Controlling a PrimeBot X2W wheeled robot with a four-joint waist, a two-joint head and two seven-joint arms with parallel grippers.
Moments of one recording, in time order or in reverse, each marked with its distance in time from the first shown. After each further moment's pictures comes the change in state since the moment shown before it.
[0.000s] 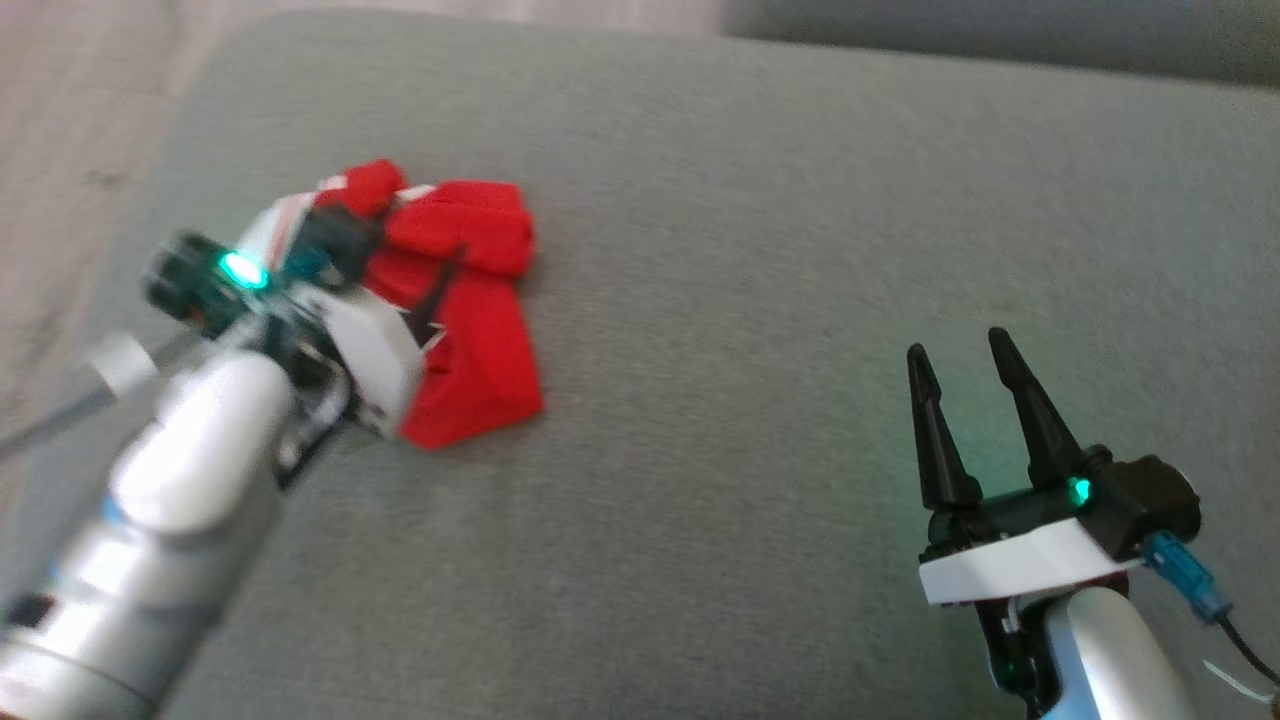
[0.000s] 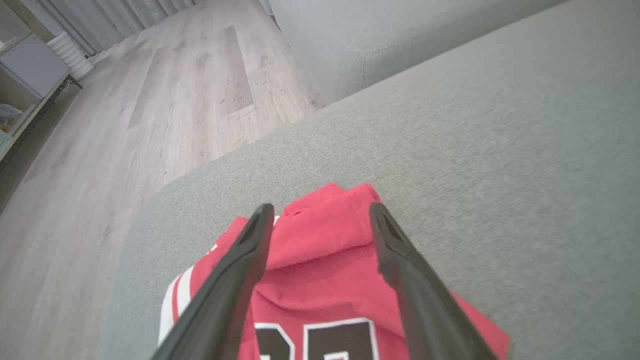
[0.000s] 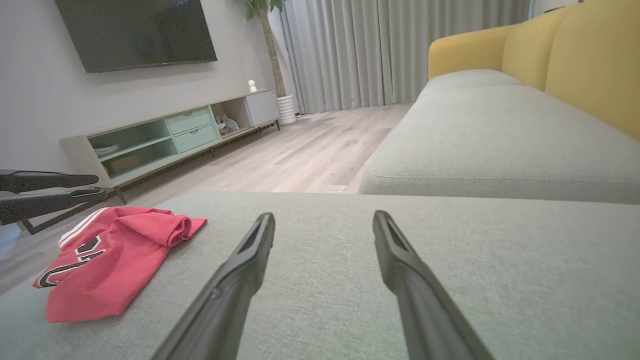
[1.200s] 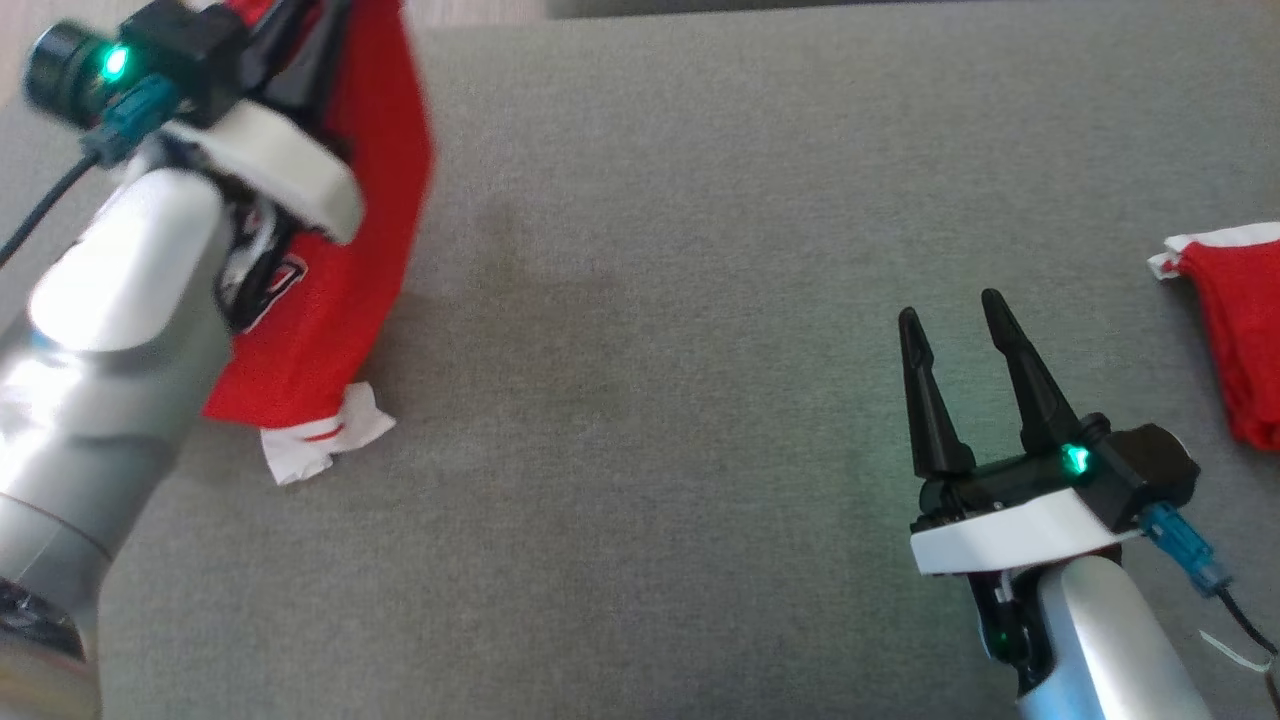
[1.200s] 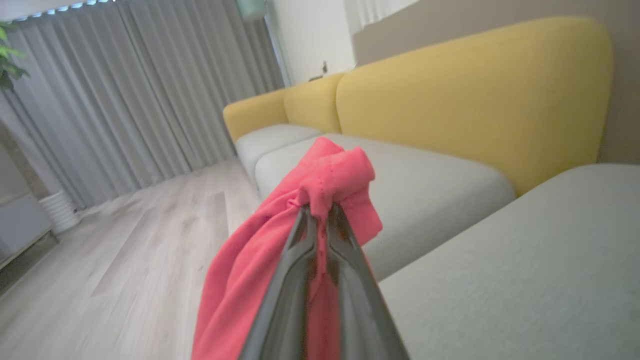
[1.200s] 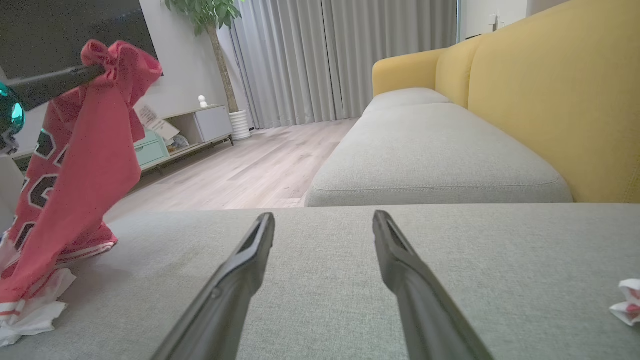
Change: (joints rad) left arm -0.379 0.041 -0.269 0.229 -0.309 0.046 -0.437; right arm -0.058 -0.001 0.020 -0.007 0.011 0.000 0.000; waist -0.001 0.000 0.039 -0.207
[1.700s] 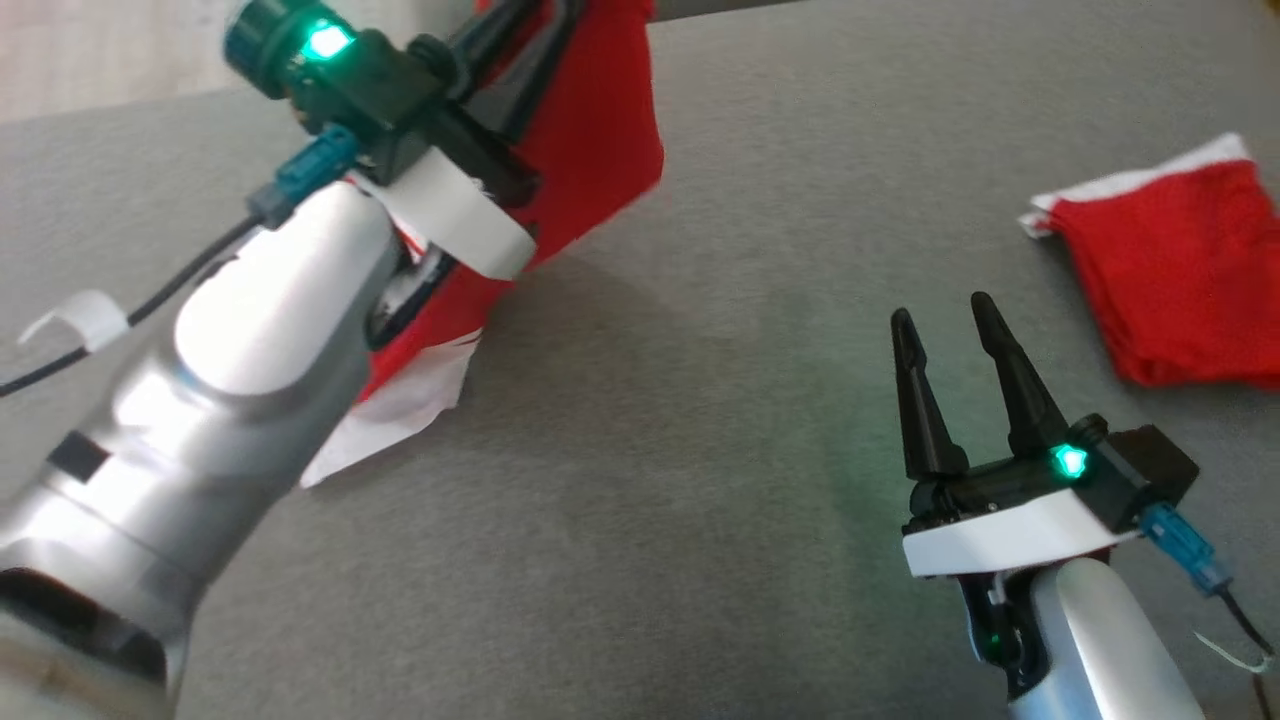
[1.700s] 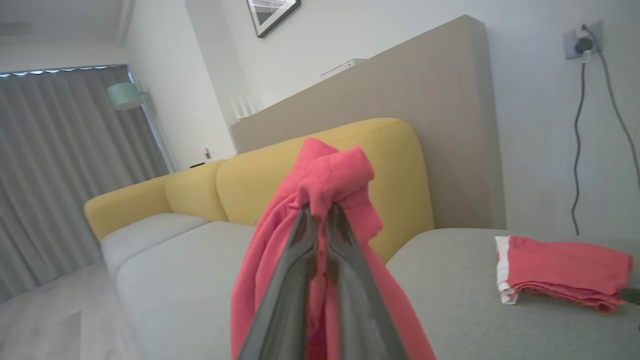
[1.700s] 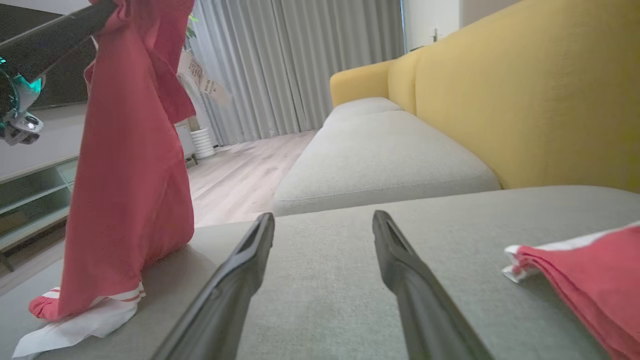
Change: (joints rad) left arm 0.051 -0.089 0.040 -0.302 0.155 -0.015 -0.005; right arm 0.002 0.000 0.025 -0.001 0.063 0.000 0.000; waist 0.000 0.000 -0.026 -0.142
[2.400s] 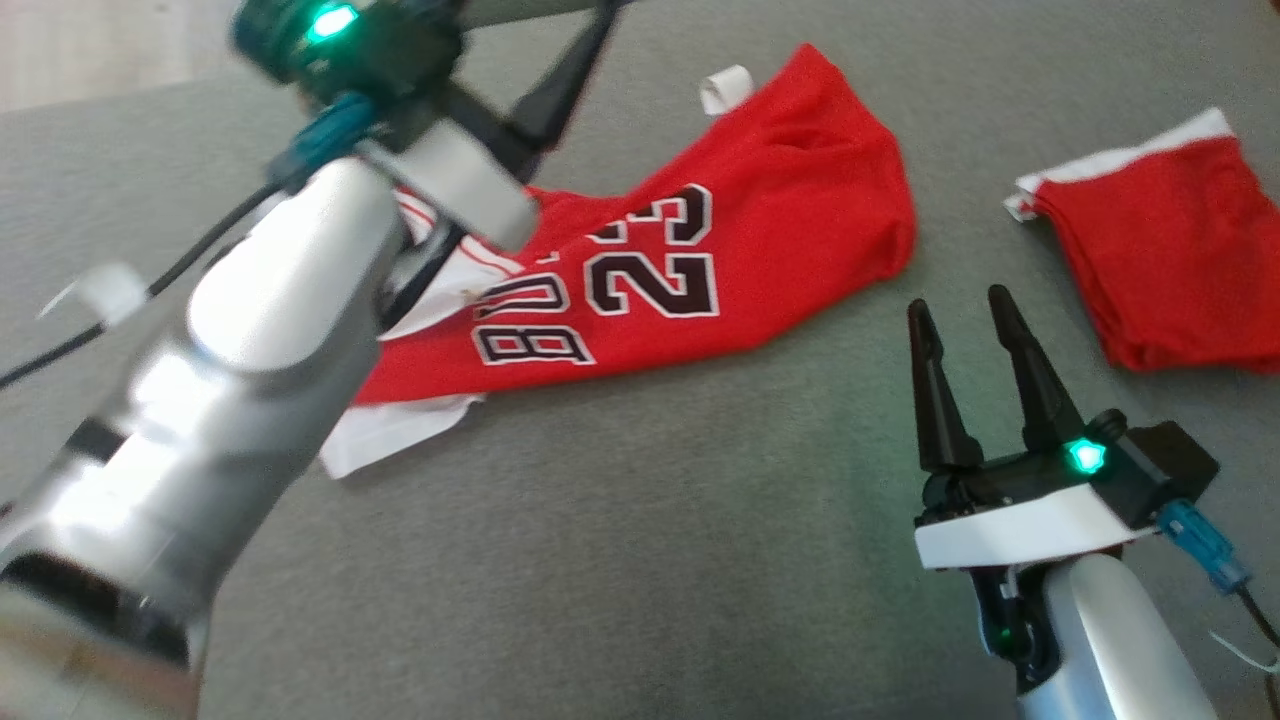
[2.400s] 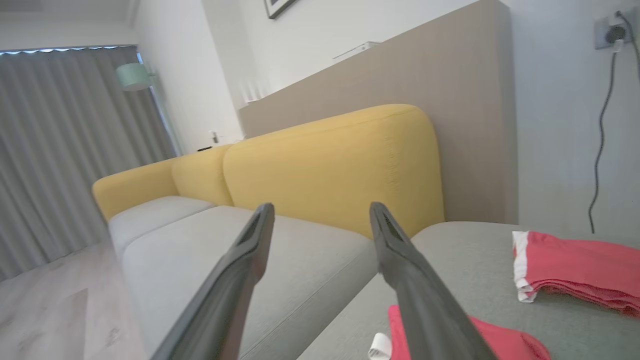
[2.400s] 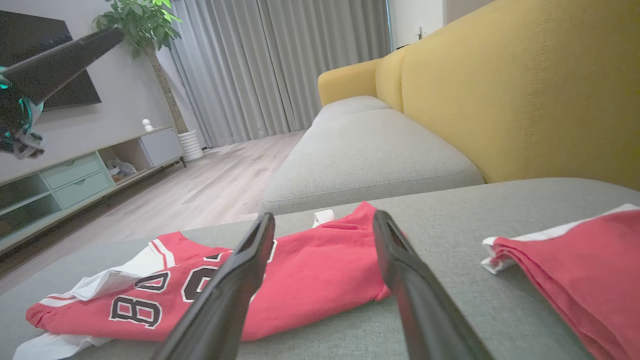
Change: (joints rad) left arm -0.034 -0.063 0.021 0.113 0.017 -0.006 0.000; right arm -0.001 0.000 -0.018 -0.010 0.022 0.000 0.000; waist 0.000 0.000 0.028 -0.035
